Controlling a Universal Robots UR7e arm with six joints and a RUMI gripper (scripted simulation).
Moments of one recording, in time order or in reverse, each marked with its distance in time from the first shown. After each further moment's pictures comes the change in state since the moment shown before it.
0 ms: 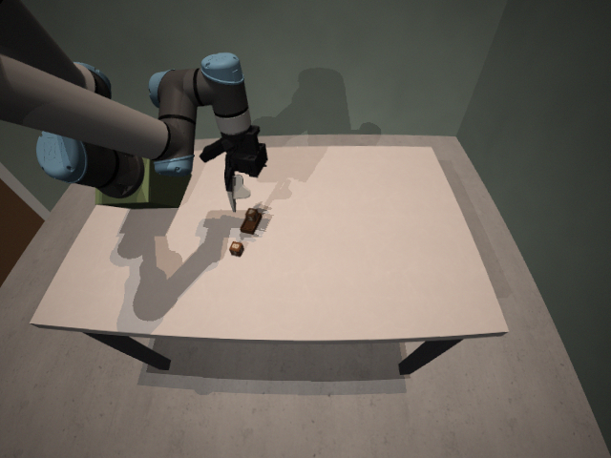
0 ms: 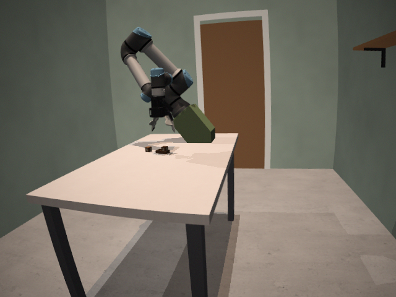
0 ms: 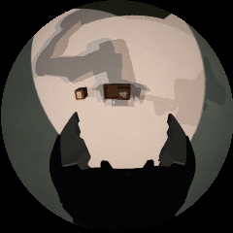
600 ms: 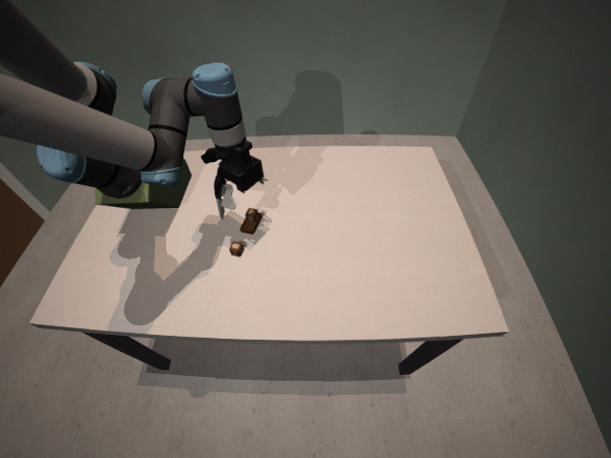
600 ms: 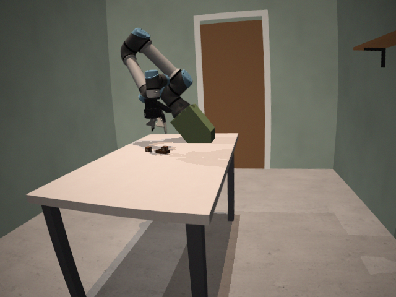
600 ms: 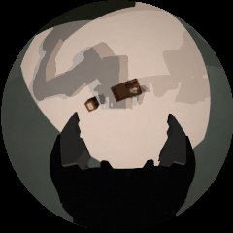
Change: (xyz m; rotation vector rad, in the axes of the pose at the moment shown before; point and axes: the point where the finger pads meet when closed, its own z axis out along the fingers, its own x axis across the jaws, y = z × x) arm -0.028 0.002 0.006 0.005 0.010 0.377
